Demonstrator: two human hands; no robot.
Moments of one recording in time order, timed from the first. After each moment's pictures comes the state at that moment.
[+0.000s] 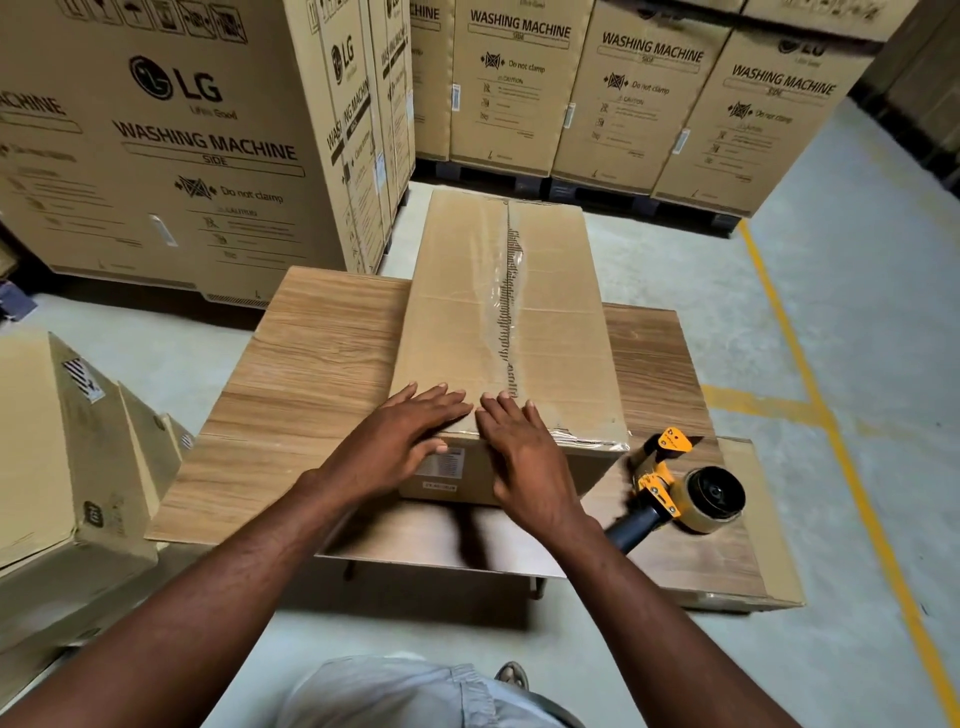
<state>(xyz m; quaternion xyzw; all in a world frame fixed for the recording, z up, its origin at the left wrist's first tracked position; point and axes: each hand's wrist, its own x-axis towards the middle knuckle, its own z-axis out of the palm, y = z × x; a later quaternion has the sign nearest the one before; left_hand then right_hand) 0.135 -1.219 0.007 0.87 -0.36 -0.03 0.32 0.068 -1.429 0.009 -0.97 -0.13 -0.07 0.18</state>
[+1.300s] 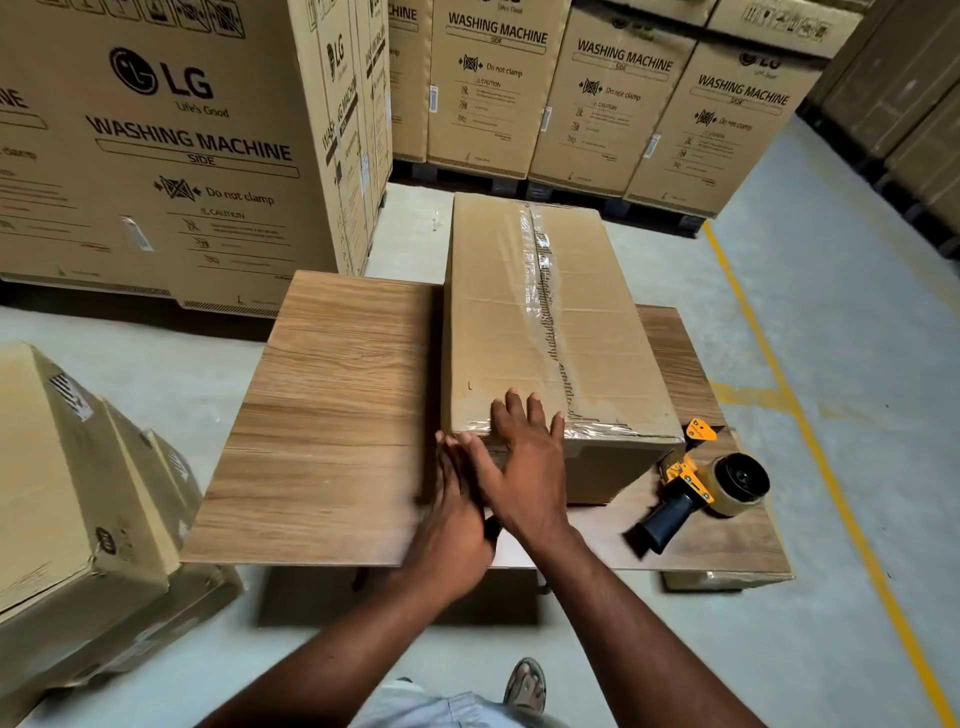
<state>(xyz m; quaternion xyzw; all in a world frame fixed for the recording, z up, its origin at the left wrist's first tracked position) 0.057 -1.207 -0.055 0.89 -0.19 -0.11 0.39 0.073 -1.320 0.011 -0.97 0.08 -0.12 0.21</state>
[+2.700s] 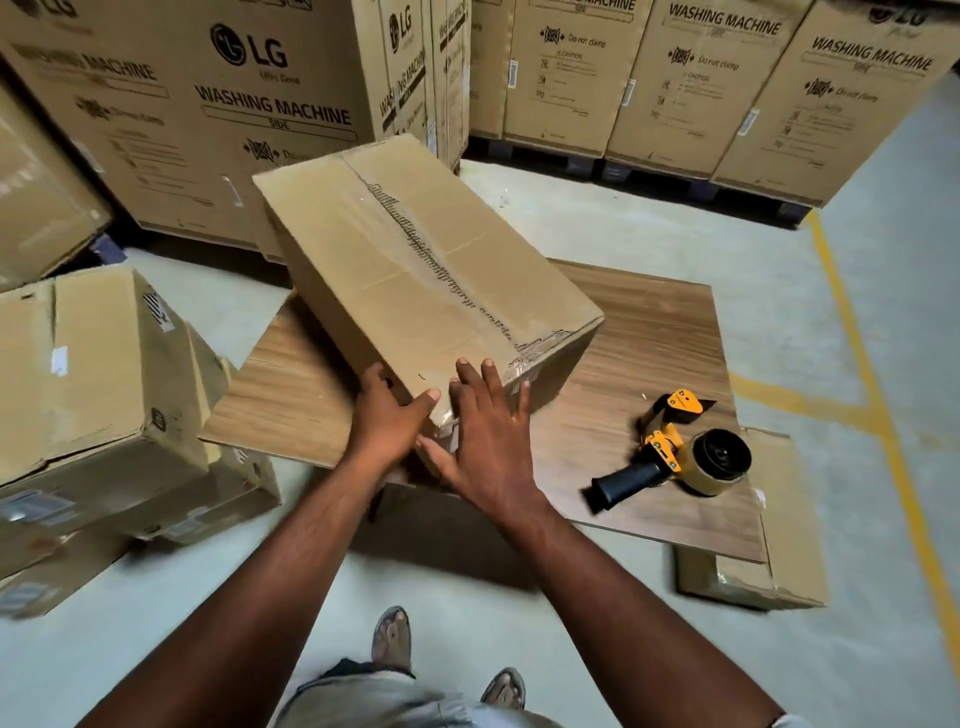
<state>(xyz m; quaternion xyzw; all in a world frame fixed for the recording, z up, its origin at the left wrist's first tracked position) 0.032 -1.250 0.017 0.79 0.20 -0.03 0.58 0.007 -1.388 -0.011 -0.97 -0.12 -0.11 0.16</state>
